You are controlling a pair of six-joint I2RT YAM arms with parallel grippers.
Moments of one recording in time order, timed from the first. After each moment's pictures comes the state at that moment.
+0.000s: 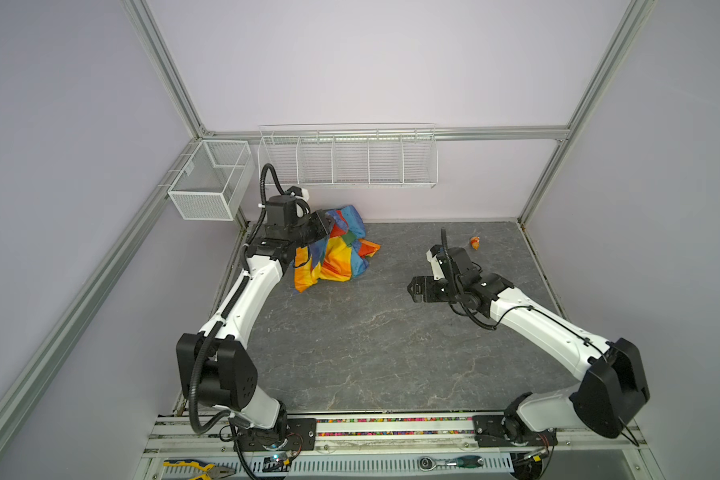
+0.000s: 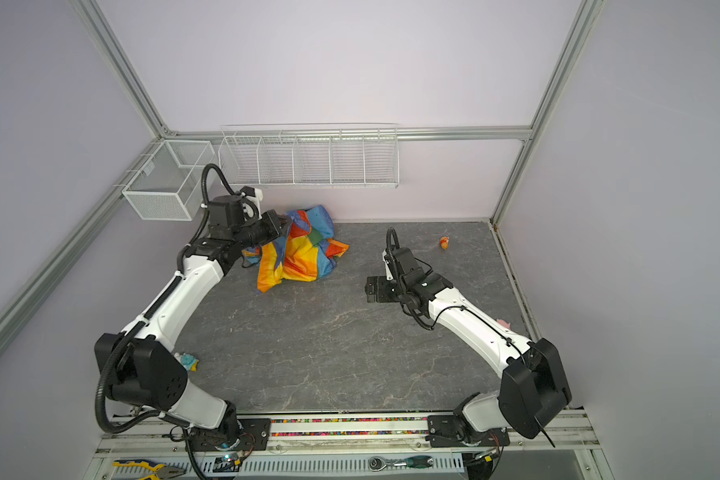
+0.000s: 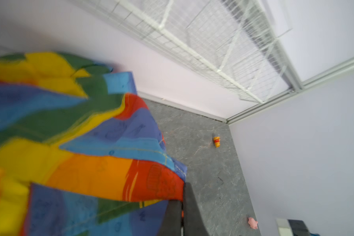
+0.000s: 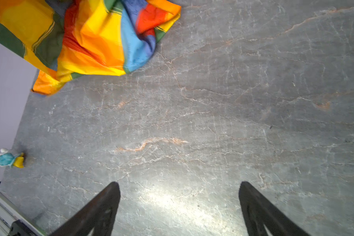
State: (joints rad) left arm -0.25 1.54 1.51 -0.32 0.39 -0.58; right arm 0.60 1.42 1.12 -0.53 -0.05 0.46
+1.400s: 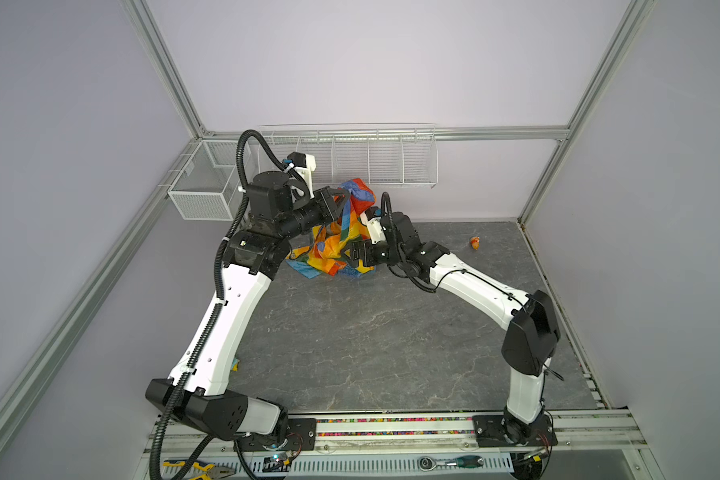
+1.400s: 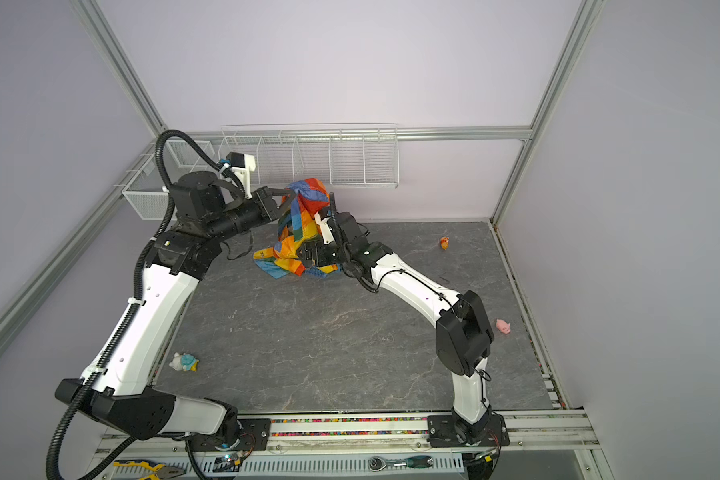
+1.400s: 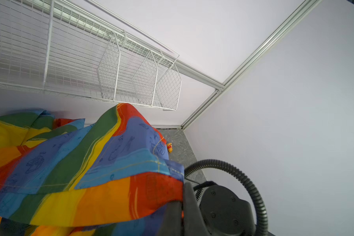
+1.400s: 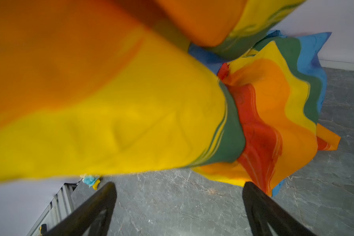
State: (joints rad) left arm -0.37 1.41 1.74 -0.47 0.42 -0.60; right arm 0.76 1.93 1.76 -0.33 -0.17 0.42
